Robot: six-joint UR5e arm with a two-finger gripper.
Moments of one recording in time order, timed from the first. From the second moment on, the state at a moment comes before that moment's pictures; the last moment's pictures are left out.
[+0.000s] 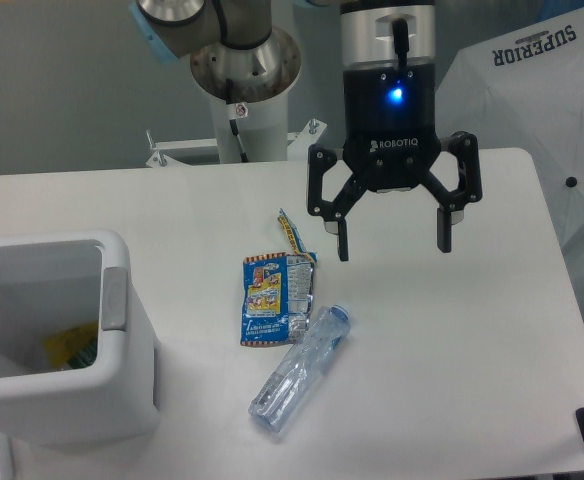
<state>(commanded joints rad) 2.55 -1.74 -1.39 -0.86 1.27 0.39</state>
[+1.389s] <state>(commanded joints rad) 2.47 -1.85 -1.55 -0.73 1.29 0.53</state>
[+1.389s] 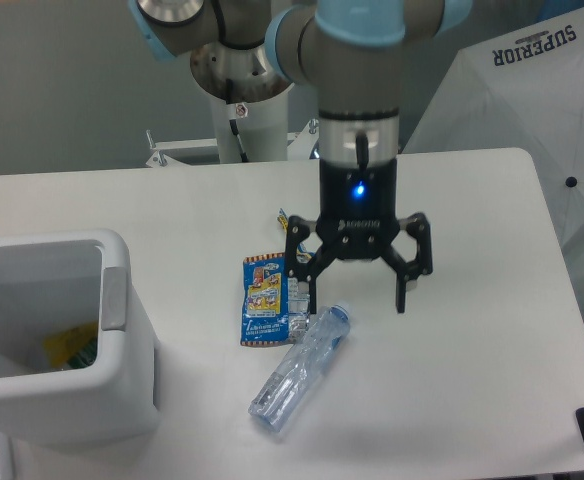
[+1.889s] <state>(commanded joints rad) 2.44 -1.96 -1.63 -0.74 1.32 0.68</state>
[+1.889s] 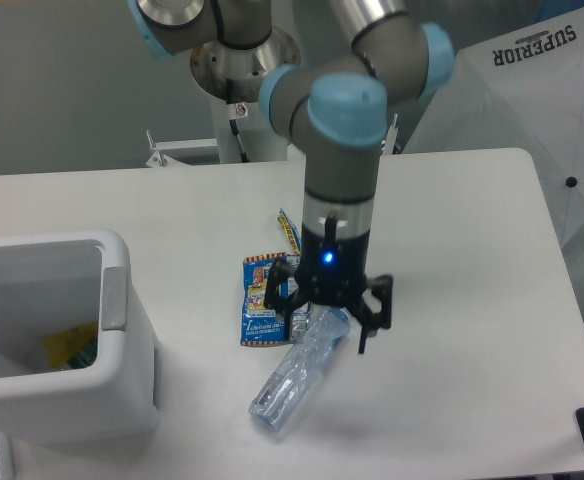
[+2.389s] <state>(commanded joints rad) 2.40 -2.03 -1.64 -0.76 1.40 0.75</state>
